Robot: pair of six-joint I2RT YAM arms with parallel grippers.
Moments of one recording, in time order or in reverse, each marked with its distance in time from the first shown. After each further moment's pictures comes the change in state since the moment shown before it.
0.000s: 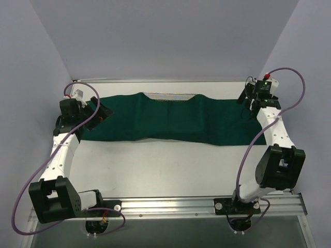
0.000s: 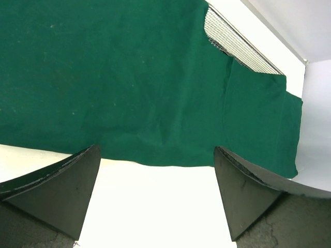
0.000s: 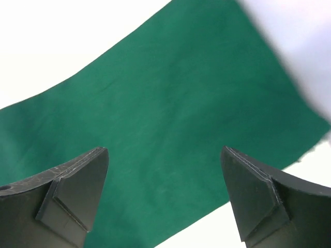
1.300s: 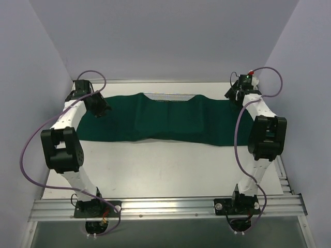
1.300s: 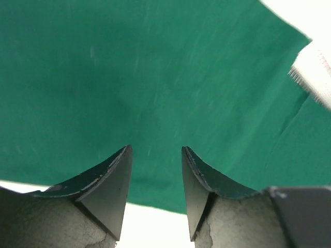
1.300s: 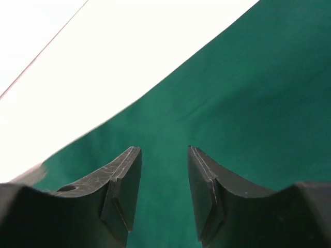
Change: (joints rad) left arm -0.060 0.555 0.441 -0.254 -0.164 -0.010; right arm 0.103 0.404 0.214 0.146 -0.204 0.254
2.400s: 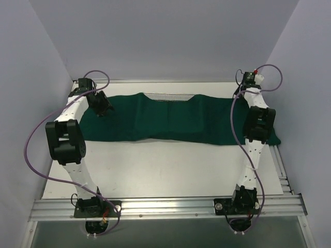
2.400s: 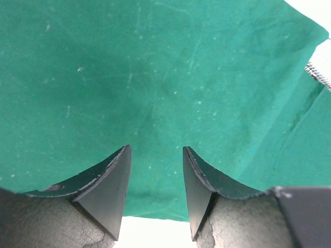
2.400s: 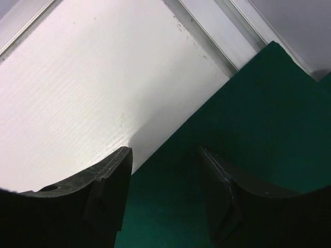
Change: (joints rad) left arm 0.002 0.147 0.155 -0.061 0.046 0.078; right arm -0.117 0.574 0.633 -0.124 0.257 -0.169
